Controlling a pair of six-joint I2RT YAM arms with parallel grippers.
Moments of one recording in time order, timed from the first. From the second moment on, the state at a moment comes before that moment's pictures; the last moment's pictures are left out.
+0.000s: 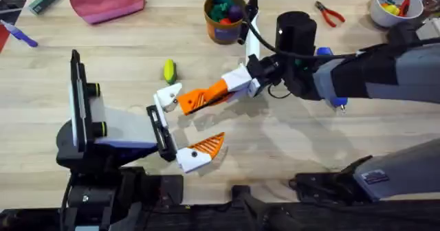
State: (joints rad) left arm 0.02 0.01 0.01 -0.13 1.19 0.02; right arm 0.48 1.70 0.68 0.64 -1.48 1.03
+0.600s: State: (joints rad) left arm 0.02 0.01 0.01 -0.13 1.19 0.02; right arm 0.50 1.70 0.68 0.70 -1.46 1.09
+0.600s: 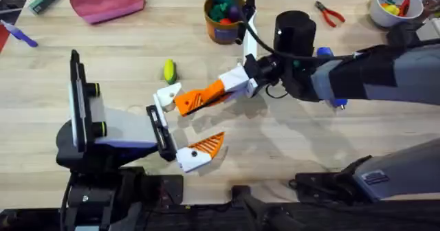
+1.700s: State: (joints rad) left arm 0.02 0.01 0.01 -0.13 1.19 0.02; right arm 0.50 1.70 0.69 0.69 -1.39 1.13
